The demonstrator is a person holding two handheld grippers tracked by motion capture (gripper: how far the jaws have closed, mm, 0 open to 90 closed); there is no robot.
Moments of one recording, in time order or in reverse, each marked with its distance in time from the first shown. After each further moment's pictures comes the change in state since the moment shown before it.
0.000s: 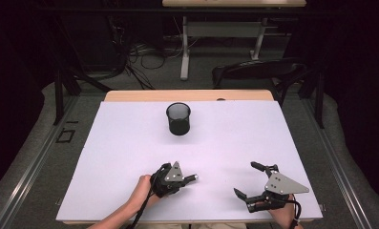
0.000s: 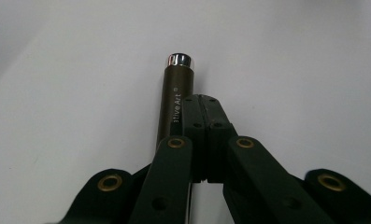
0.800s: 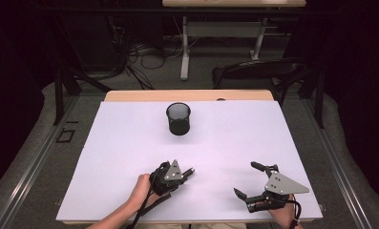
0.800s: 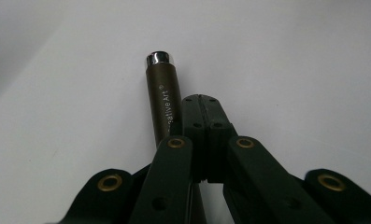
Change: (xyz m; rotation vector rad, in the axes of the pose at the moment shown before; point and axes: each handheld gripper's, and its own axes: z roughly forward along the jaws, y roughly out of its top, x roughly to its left) left arm 0.005 -0.003 0.003 -0.007 0.050 -0.016; right arm 0.001 0.000 0.000 0.004 -0.001 0.002
